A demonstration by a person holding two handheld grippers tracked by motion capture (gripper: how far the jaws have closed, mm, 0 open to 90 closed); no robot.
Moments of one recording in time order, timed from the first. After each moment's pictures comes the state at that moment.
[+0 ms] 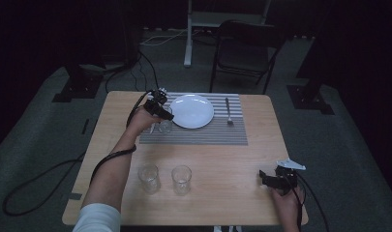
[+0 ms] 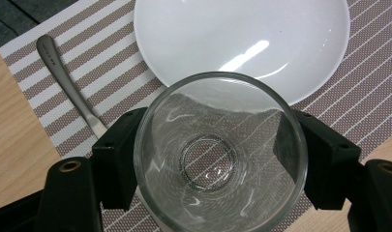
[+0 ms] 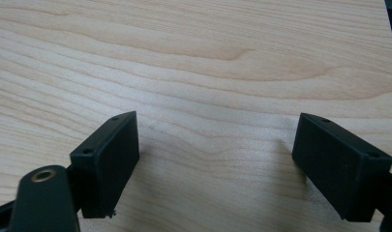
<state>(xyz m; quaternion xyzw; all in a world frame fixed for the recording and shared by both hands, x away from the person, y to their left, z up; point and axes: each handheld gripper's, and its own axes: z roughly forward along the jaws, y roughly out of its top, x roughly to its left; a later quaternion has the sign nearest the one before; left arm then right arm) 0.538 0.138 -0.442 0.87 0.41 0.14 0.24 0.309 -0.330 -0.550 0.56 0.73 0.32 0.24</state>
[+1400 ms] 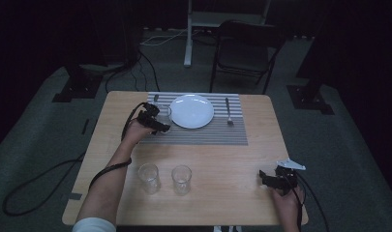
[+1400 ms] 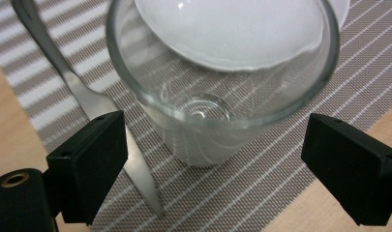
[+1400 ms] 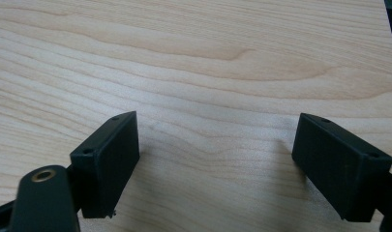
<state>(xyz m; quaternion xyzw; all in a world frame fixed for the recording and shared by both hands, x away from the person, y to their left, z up) 0.510 0.164 -0.479 0.86 0.42 0.12 0.28 0.309 -0.330 -0.550 0.56 0.73 0.32 0.24</state>
